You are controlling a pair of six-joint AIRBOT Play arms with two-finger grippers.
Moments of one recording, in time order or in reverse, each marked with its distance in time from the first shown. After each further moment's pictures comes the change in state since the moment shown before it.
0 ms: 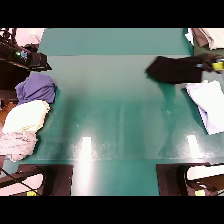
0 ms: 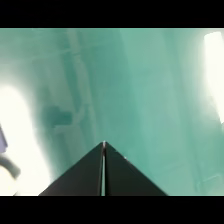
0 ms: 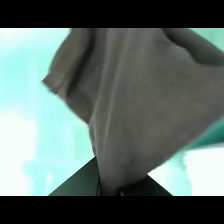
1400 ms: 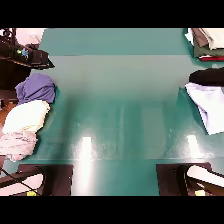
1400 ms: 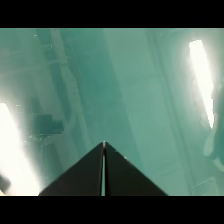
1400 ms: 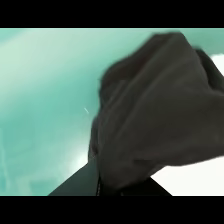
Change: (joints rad) left arm 0.000 0.000 0.000 -0.048 0.023 0.021; right arm -0.215 0.352 0.002 -0.225 0.211 0.139
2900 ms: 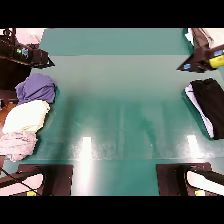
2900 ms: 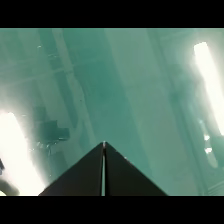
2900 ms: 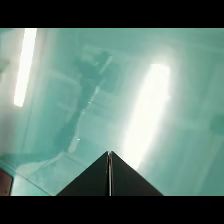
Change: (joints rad) left arm 0.000 0.000 0.000 0.000 0.026 0.041; right arm 0.669 0.009 -0.002 0.173 0.138 0.088
